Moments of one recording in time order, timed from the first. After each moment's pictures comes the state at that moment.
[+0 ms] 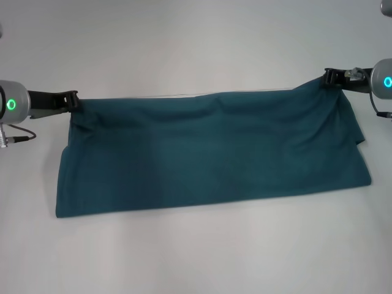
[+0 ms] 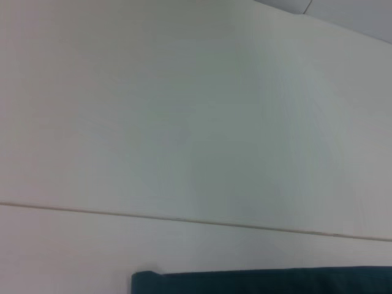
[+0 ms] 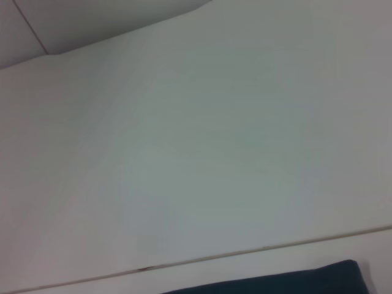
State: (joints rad) left arm -0.87 -2.03 0.77 0.65 2.52 0.83 -2.60; right arm 0.84 1.98 -0.80 -0.57 -2.47 -0.64 2.59
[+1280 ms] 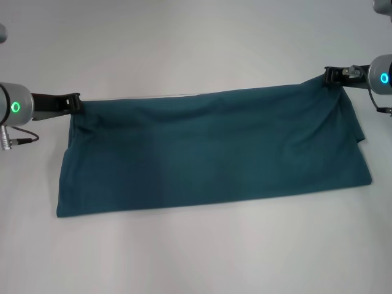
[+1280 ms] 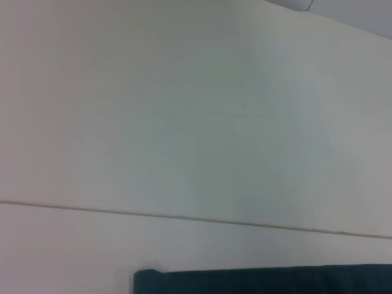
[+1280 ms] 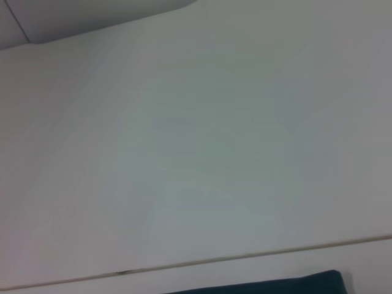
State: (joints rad) left arm -0.88 -2.03 0.78 0.63 2.53 0.80 -2.60; right arm 0.89 1.96 -0.80 -0.50 -2.55 -0.58 2.63
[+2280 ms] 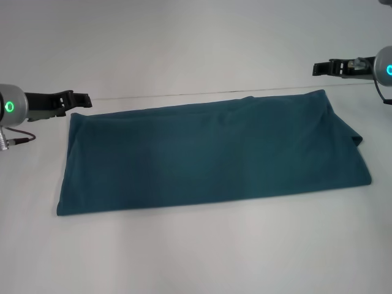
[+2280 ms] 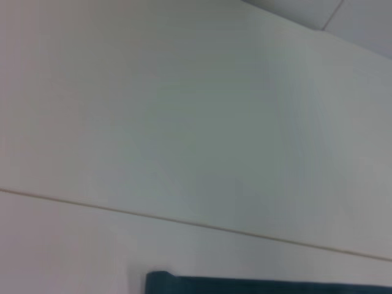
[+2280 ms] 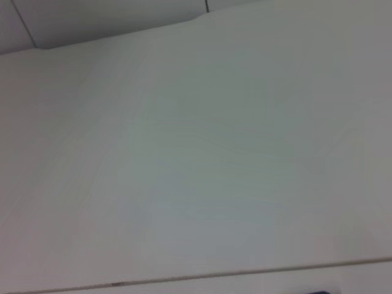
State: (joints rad) left arm -0.86 -2.03 0.74 0.63 2.51 0.78 -2.63; right arm 0.89 1.94 -0.81 -0.53 -2.55 -0.61 2.60
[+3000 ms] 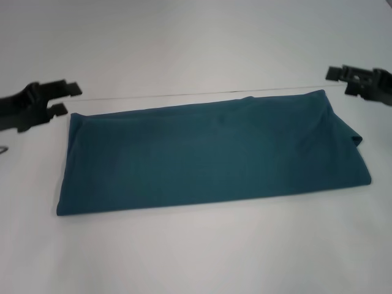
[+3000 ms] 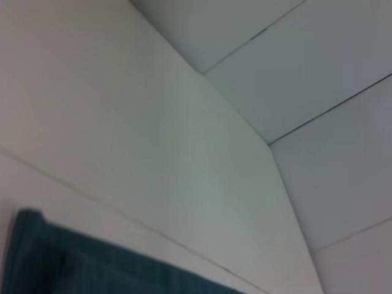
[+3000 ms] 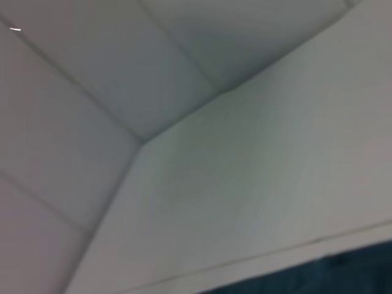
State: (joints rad) left arm -0.68 -2.01 0.51 0.72 2.10 1.24 -2.46; right arm 0.54 1.93 -0.69 -0.78 -1.88 -1.24 2.28
